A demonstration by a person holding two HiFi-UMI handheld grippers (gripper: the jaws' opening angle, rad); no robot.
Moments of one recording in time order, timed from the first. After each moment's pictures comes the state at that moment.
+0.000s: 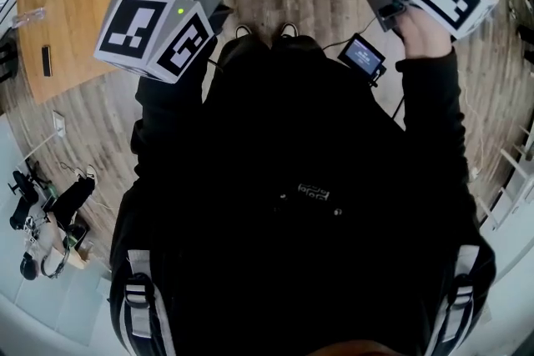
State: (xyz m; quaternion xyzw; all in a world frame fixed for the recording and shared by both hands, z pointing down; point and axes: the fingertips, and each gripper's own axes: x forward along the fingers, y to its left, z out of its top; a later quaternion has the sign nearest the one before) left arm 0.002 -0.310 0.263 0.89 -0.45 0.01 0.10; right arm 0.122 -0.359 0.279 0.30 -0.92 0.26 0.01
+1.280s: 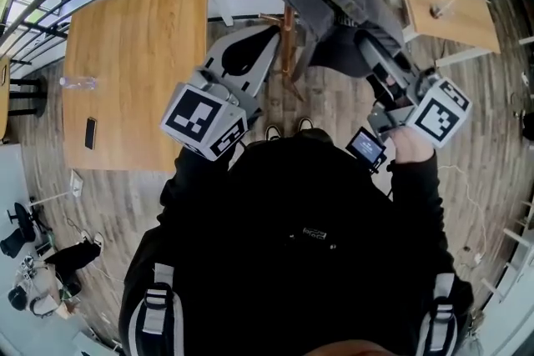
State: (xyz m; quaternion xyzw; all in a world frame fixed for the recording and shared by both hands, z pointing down) left arm -0.071 -0.428 0.210 0.91 -0.42 -0.01 0.05; right arm 0.057 -0.452 0.224 0.26 -0.92 0.27 -0.07
